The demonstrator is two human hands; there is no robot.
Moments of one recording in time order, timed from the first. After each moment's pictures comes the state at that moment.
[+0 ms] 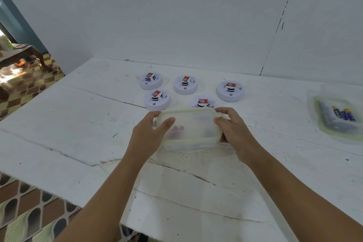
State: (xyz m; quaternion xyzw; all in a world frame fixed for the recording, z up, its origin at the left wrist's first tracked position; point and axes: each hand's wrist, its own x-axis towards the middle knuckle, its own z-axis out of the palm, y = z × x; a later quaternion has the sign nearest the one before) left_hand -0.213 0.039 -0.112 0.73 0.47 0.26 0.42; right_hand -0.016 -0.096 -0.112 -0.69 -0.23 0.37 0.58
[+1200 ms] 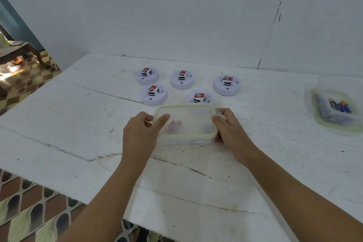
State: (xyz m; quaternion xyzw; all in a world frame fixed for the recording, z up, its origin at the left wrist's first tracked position) left_hand -0.216 0.022 -0.115 0.70 0.54 0.30 0.35; right_hand -0.022 -0.107 -0.125 -0.68 -0.25 0.36 0.58
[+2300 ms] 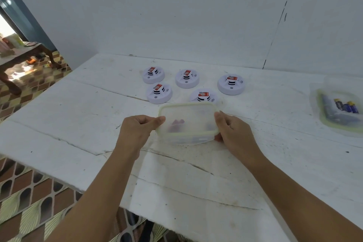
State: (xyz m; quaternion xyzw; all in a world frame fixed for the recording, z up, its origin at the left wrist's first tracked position) left_hand -0.236 0.034 -0.102 0.62 0.52 0.28 0.51; right_hand -0.028 -0.124 -0.124 -0.78 -0.38 0.20 0.45
